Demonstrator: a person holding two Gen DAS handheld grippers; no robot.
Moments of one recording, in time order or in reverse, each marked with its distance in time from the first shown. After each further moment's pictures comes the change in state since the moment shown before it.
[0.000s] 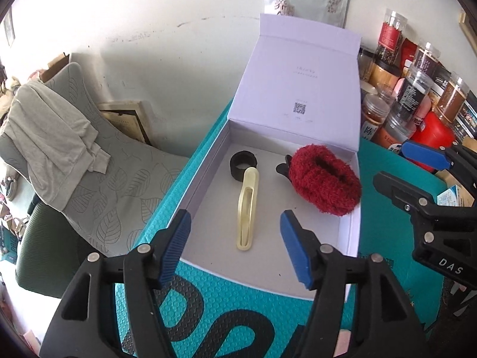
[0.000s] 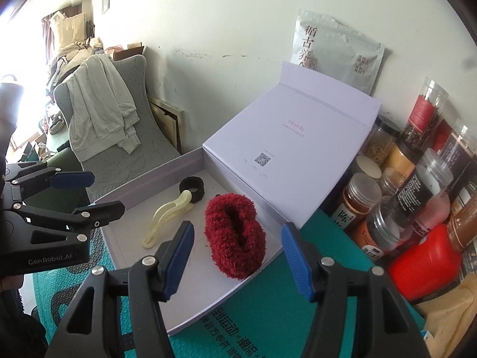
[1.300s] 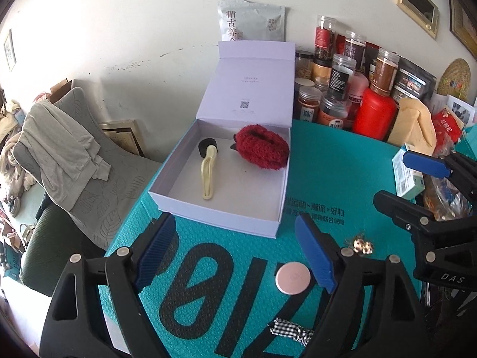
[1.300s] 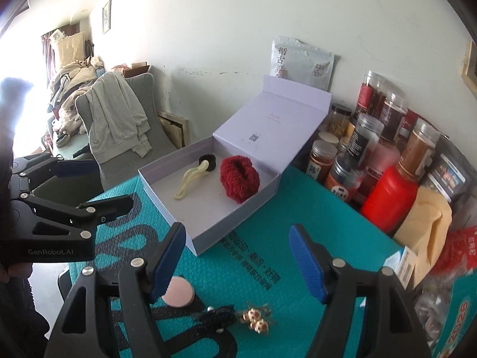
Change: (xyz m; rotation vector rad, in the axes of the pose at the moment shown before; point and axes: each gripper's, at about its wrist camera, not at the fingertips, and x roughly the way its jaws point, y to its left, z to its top) left arm -0.145 -0.071 -0.109 0.086 -0.101 -0.030; right arm -0.139 0.013 -0.107 0.069 -0.059 -0.024
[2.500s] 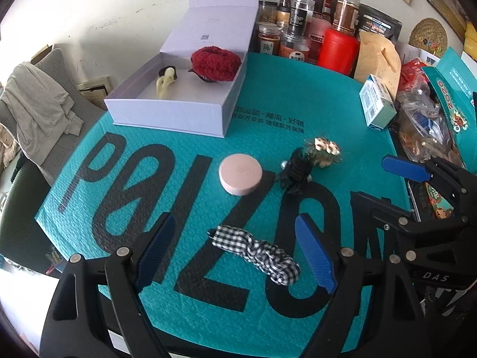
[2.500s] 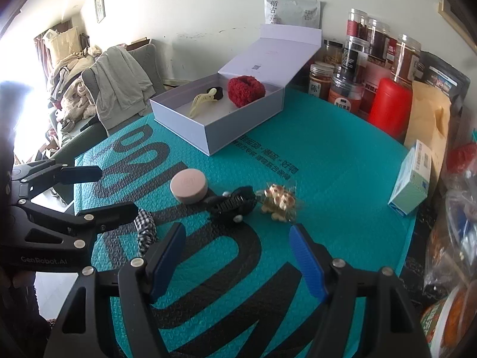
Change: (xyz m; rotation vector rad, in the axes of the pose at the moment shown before) left arm 0.012 -0.060 -0.149 -0.002 0.120 -0.124; right arm -0.012 0.016 -0.141 0.077 0.110 0.036
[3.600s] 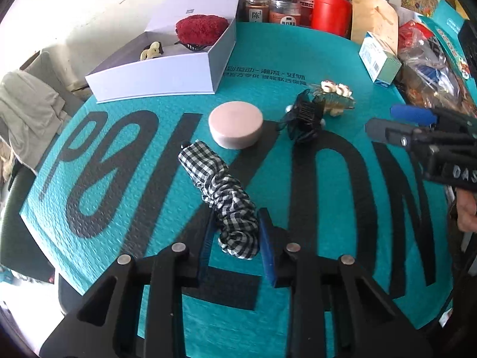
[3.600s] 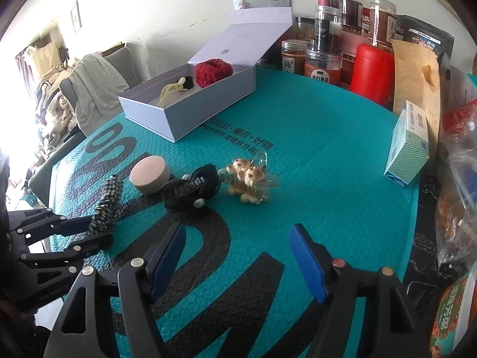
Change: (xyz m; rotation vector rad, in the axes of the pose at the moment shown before) left arm 0.055 0.000 -0.047 0.107 0.033 0.028; right arm 0.036 -0.032 -0.017 0.089 -0.008 -0.061
